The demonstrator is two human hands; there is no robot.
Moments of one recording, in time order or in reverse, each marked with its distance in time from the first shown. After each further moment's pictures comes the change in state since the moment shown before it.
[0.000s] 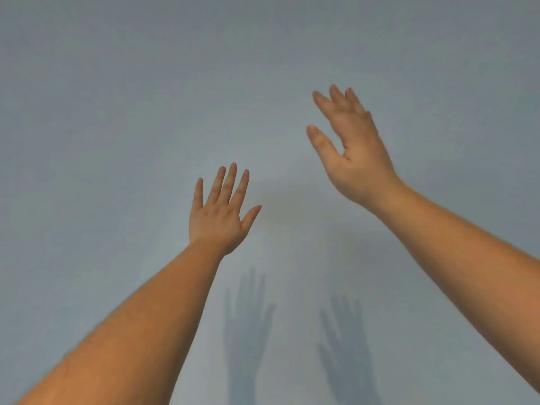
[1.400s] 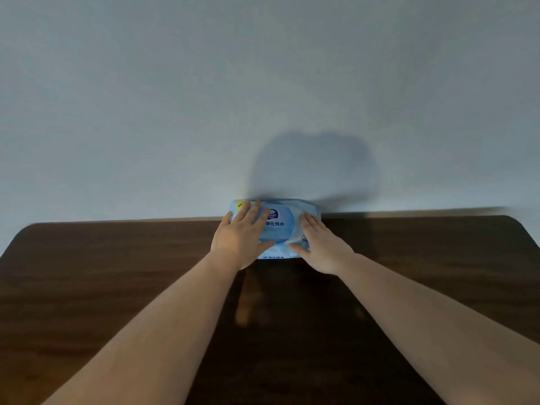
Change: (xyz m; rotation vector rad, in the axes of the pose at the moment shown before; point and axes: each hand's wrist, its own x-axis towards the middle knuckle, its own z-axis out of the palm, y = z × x) left_hand -0.355 0.133 0.432 -0.302 -1.133 0.273; right_hand -0.594 0.195 0.252 -0.032 -1.517 0.814
